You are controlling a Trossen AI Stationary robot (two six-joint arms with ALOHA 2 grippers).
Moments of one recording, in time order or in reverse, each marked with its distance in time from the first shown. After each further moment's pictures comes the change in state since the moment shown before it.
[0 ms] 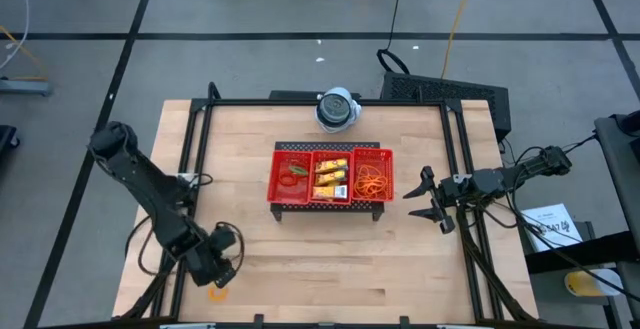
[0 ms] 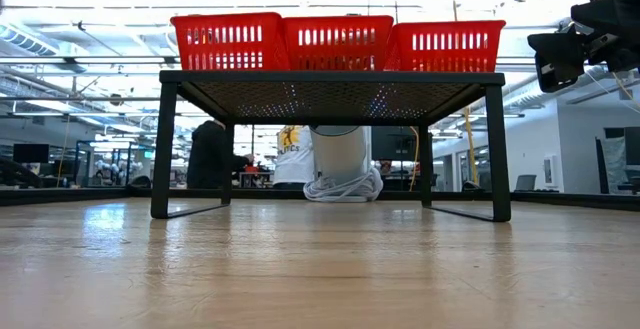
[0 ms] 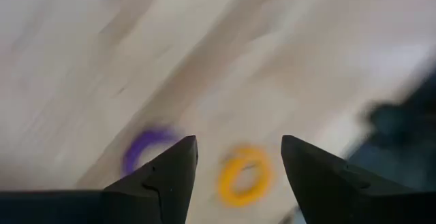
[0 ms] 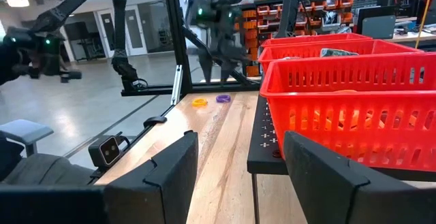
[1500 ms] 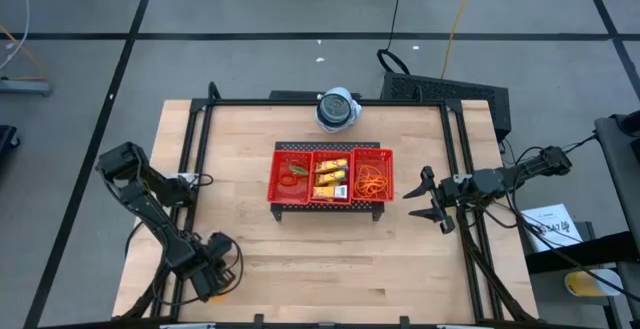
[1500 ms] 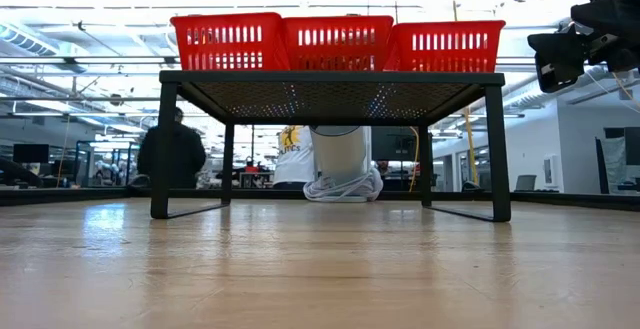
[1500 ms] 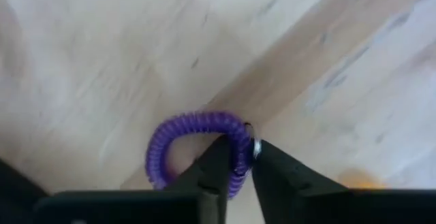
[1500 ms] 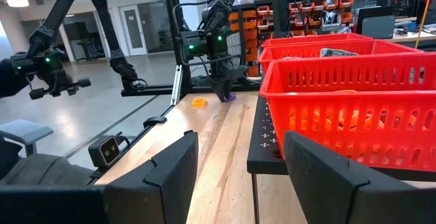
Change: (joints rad) left arm -0.077 0.256 0.002 -0.041 -0.041 -0.100; right arm 0.000 0.000 0.000 0.000 0.000 0.000
